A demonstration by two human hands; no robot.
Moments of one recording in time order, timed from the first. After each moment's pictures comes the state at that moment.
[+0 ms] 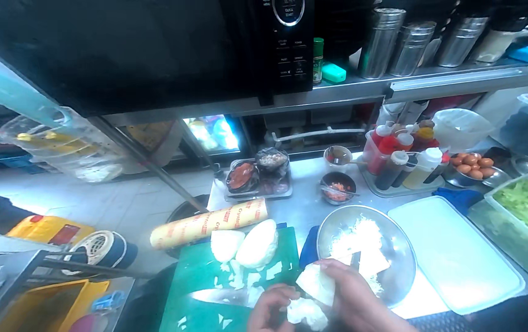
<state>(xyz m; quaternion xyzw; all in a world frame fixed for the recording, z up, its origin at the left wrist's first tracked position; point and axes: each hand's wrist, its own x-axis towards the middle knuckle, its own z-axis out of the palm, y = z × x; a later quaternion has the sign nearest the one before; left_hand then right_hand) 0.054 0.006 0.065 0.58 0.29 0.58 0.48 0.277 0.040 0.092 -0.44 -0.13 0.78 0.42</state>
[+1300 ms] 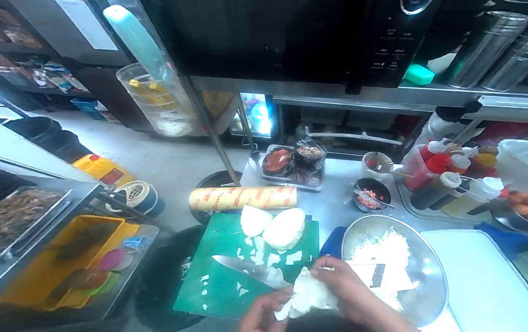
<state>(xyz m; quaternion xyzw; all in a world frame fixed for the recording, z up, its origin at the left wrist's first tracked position) -0.009 -0.048 0.044 0.51 0.39 0.61 0.47 0.219 0.068 0.062 -0.44 -0.37 0.76 0.29</state>
